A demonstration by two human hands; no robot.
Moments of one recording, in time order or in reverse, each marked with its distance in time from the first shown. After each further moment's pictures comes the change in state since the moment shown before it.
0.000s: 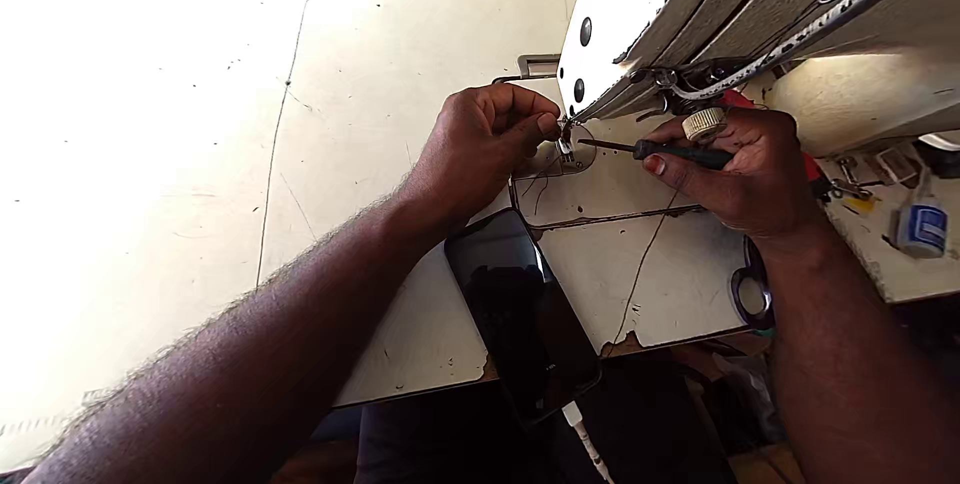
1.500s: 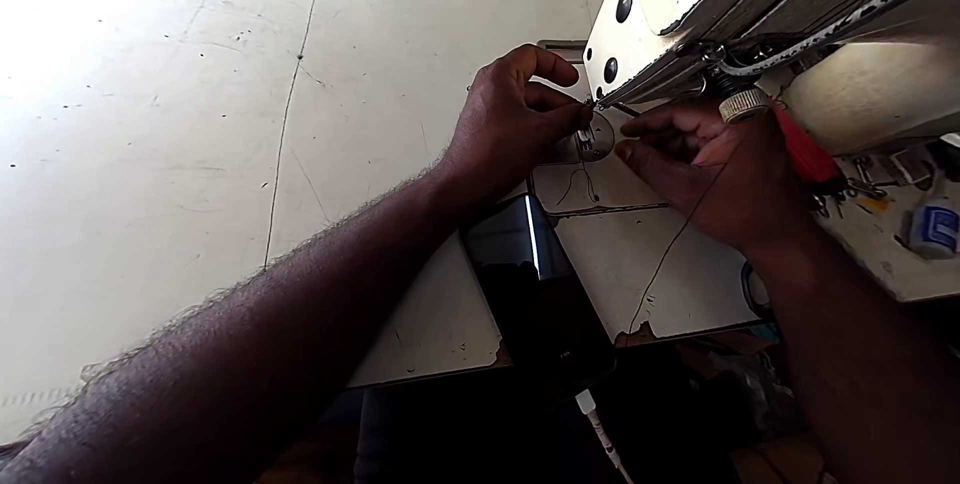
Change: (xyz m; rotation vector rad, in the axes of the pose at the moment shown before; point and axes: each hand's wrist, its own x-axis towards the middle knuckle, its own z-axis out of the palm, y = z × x) left_hand 0.007 -0.003 0.006 -0.019 0.079 -0.017; right_hand 0.012 -0.037 0.043 -0.293 0.033 0.255
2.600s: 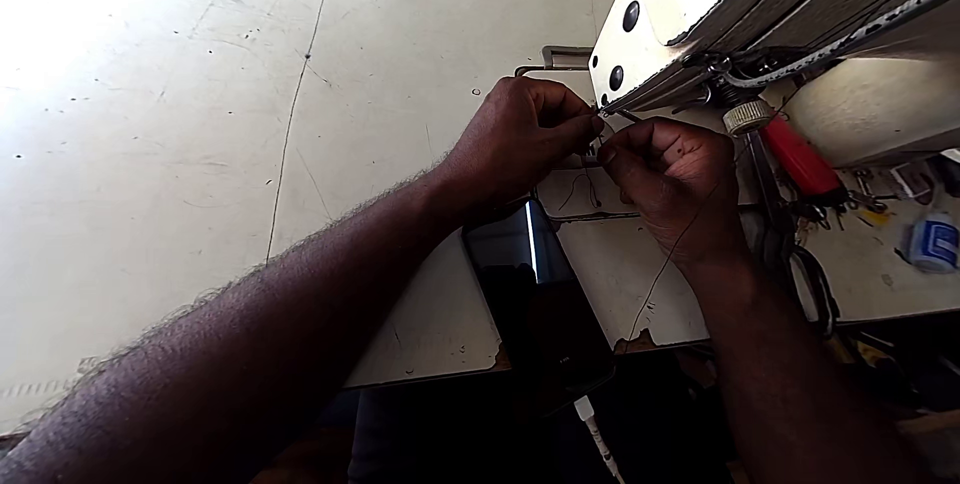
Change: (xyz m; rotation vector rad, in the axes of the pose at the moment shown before) left_hand -0.003 -0.002 -0.005 0.131 -0.147 0.080; right_hand -0.005 -0.012 0.039 0.465 0.107 0.043
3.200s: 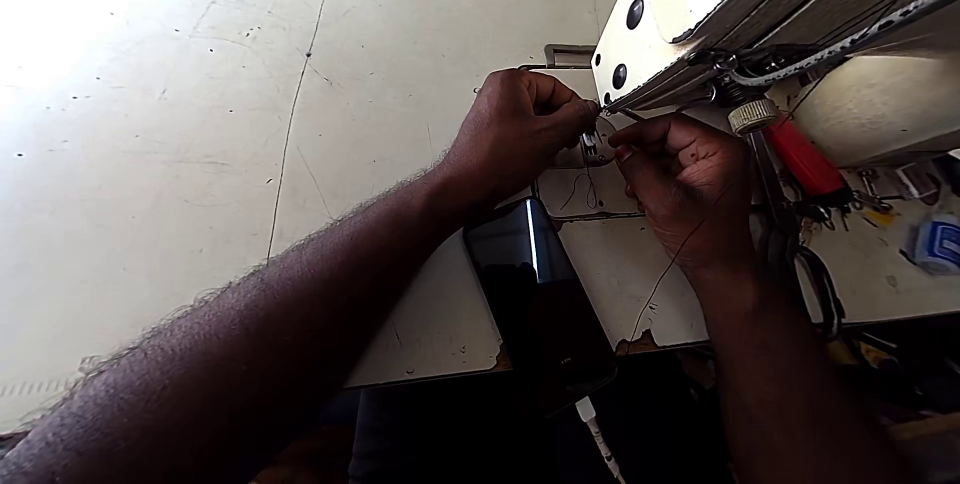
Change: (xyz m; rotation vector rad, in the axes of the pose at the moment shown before) left_hand 0.000 0.004 0.001 -0.045 0.114 -0.089; right_hand -0.004 0.001 -0.004 -0.081 0.046 -0.030
